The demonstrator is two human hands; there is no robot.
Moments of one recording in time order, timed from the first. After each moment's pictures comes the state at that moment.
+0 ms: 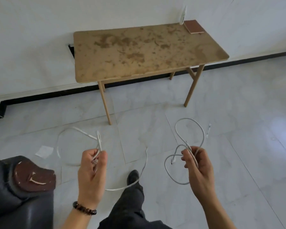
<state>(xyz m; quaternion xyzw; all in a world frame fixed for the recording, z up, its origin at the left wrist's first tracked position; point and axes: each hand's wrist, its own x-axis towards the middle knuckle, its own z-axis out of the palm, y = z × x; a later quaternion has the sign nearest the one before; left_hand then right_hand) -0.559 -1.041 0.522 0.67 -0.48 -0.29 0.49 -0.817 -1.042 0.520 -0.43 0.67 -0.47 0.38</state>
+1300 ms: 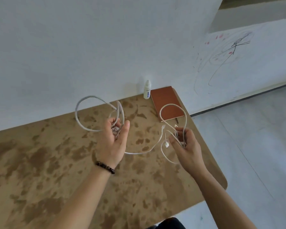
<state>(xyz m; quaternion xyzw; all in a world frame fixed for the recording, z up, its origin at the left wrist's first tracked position) -0.933 -2.061 0.518 0.62 -0.52 -0.36 0.47 -1.150 -2.028 0.513 -0.46 0.68 -0.39 0.42</state>
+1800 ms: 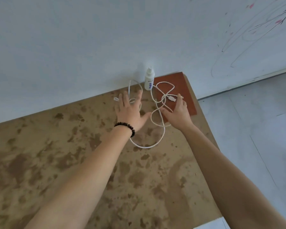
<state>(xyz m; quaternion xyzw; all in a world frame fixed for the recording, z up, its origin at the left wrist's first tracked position) -0.985 -2.250 0.375 0.69 -0.68 -0.24 0.00 -1.170 -2.246 0.377 -0.51 0.75 -0.13 0.41</state>
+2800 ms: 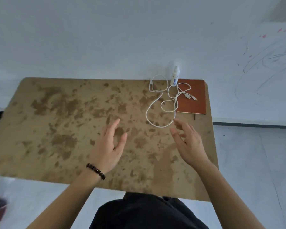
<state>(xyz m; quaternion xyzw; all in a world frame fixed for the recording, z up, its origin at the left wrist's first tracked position) -0.984 -1.937 0.507 0.78 -0.50 -0.25 0.30 -1.225 -2.045 0.486 -0.71 0.53 -0.22 0.40</state>
